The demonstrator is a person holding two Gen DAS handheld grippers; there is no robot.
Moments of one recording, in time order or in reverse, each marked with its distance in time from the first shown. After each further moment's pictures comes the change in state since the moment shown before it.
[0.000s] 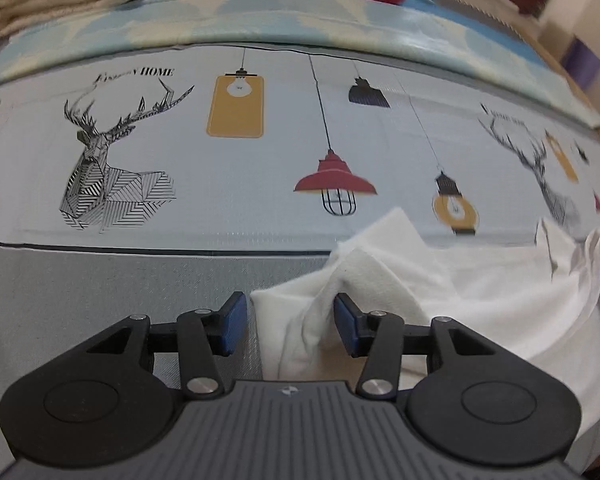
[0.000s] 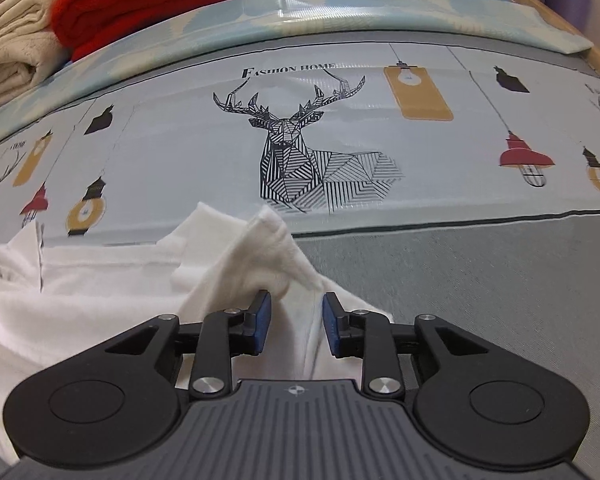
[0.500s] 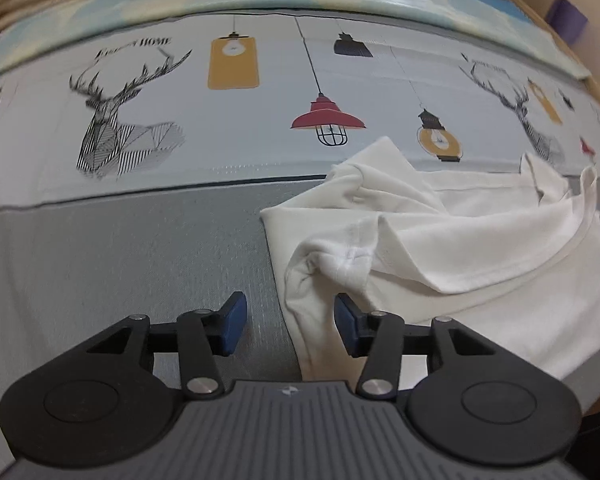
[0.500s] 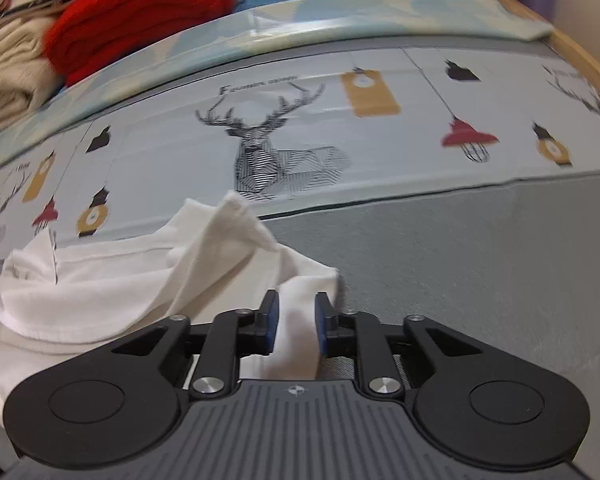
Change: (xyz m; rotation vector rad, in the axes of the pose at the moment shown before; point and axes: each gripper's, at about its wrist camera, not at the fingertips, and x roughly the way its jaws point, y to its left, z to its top) left arm -0.034 -0.001 -0.042 0.109 0.091 0.021; right arm -0.060 -0.022 -0.031 0.048 -0.042 -0.007
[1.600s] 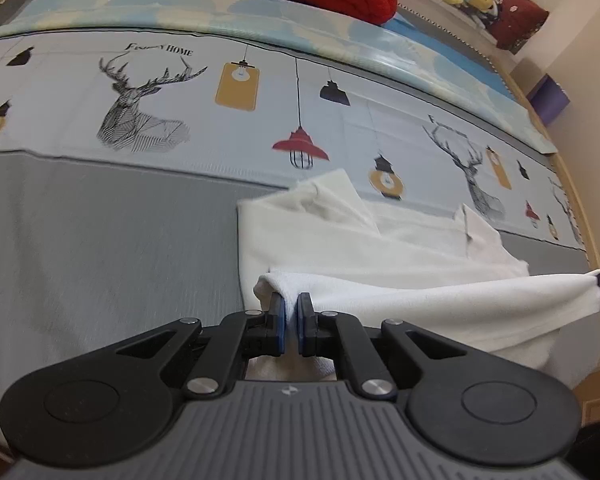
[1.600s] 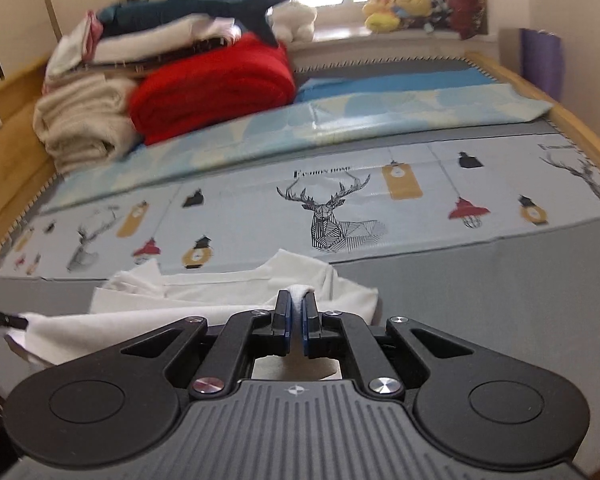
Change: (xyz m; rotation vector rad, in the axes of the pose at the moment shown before) left arm -0.073 0.009 -0.022 -0.216 -0.090 -0.157; right arm -0.140 0.021 -0.023 -0.045 -0.198 0.087
